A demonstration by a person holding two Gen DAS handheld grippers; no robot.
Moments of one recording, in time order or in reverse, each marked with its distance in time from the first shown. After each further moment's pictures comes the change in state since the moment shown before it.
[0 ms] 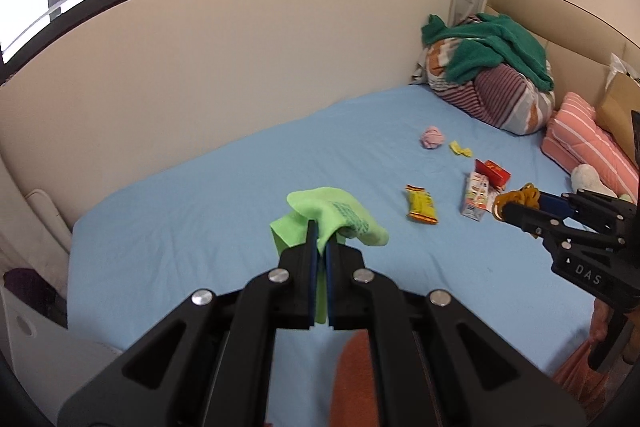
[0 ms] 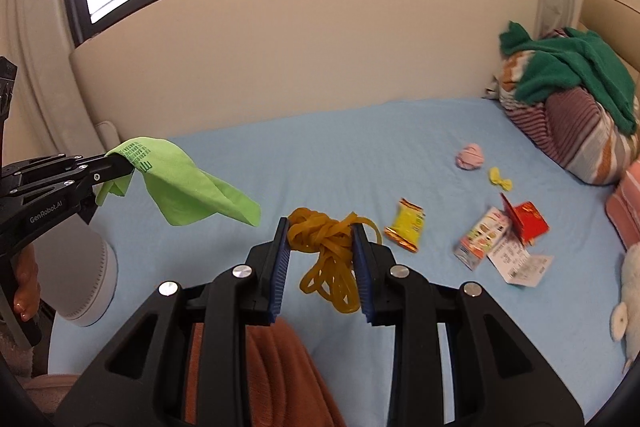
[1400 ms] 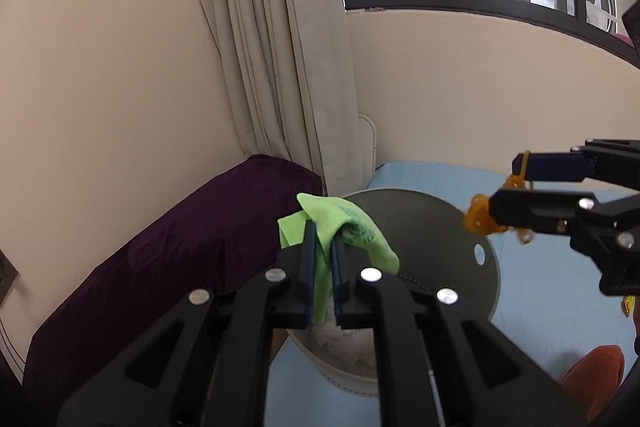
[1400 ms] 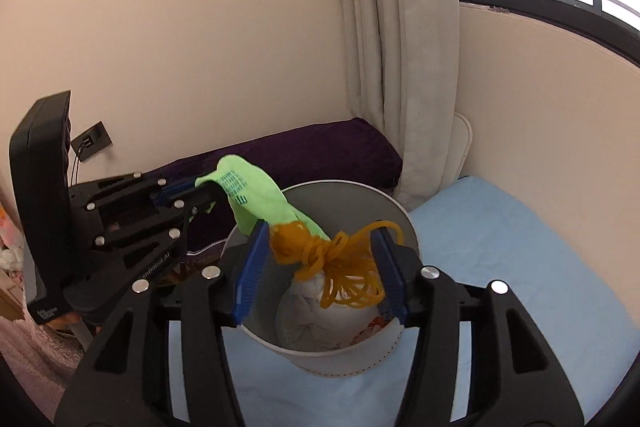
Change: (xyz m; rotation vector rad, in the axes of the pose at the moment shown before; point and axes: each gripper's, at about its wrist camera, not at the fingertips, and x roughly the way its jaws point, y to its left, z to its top) left arm -0.218 0.264 -0.097 -0.518 0.023 0.833; right arm 0.006 0.469 0.117 -0.682 0.147 0.936
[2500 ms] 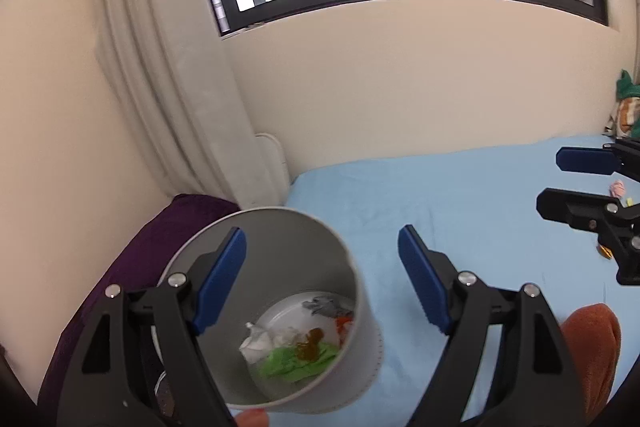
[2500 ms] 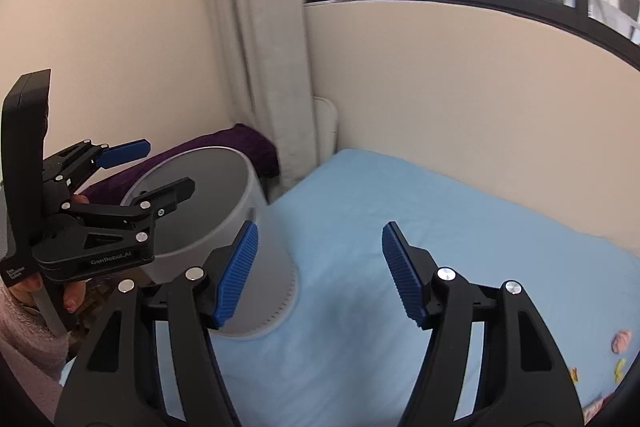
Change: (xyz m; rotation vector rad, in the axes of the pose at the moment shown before) left arm -0.008 -0.122 -0.006 0.256 -0.077 -0.231; right arm -0.115 -0.074 -0.128 0.213 -0.102 -0.423
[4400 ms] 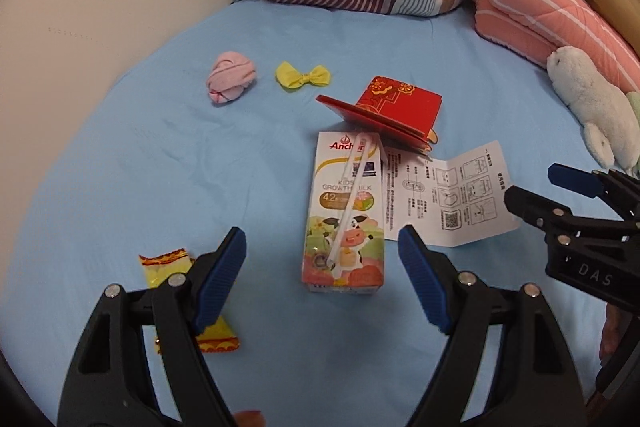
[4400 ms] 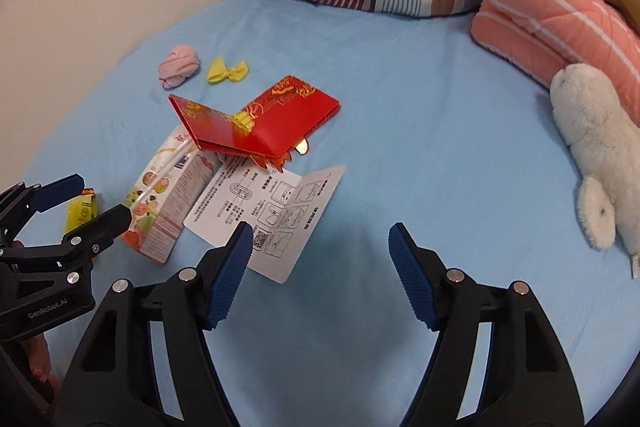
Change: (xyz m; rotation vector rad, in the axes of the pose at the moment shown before) left arm 0.085 -0.667 -0.090 0.714 0.166 -0.906; right arm -0.195 -0.453 -0.477 1.029 0.173 -0.981
